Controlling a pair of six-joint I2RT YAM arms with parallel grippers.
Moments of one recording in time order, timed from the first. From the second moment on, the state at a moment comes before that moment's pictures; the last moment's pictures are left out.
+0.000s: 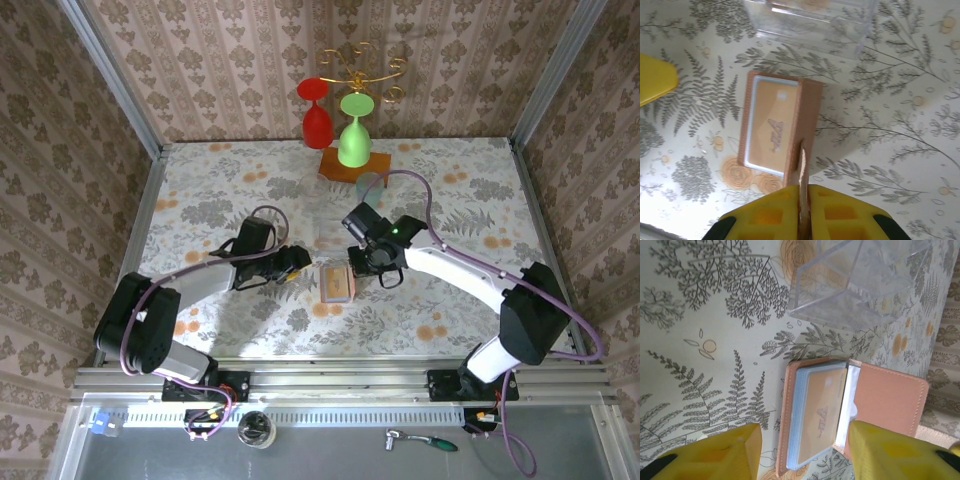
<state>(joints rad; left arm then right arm) -0.52 1.46 0.68 -0.08 0.52 -0.91 0.72 1.54 1.19 -0.85 0.08 0.56</state>
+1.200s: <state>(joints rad) -0.60 1.60 0.79 -0.12 0.44 -0.91 0.58 1.65 0.96 -0.65 -0.02 0.54</state>
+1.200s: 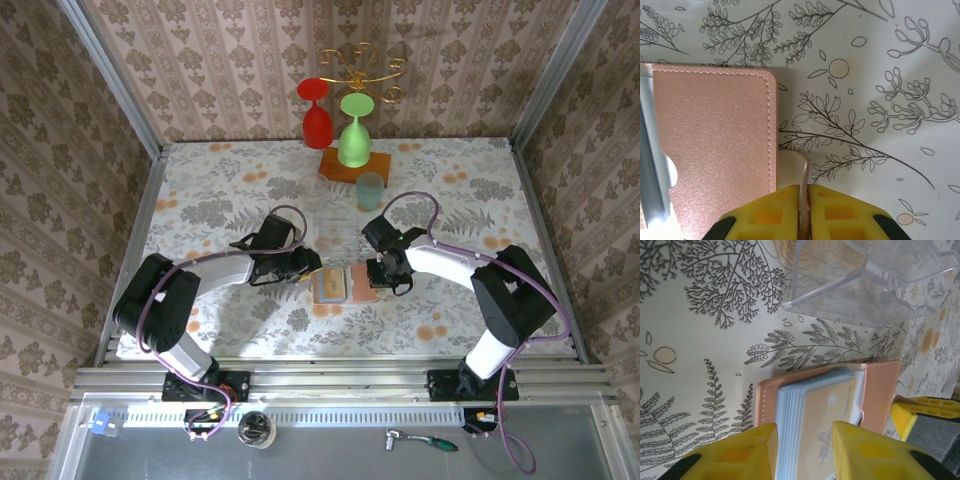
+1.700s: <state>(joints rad) -0.57 1.54 0.71 -0.15 0.43 -0.89 0.61 1.65 0.95 -0.61 -0.06 0.58</state>
